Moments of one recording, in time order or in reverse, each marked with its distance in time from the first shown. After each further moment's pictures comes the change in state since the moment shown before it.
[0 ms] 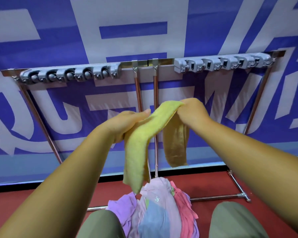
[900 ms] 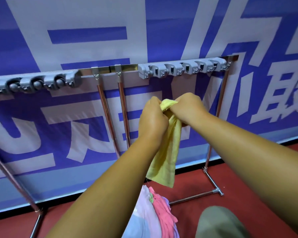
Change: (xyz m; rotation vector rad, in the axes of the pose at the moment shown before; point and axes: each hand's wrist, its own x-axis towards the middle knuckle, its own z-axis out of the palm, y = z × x) left_hand 0.083 0.070 0.186 0.417 0.567 0.517; right_hand 0.035 0.037 -0.092 -0.224 0.089 0.115
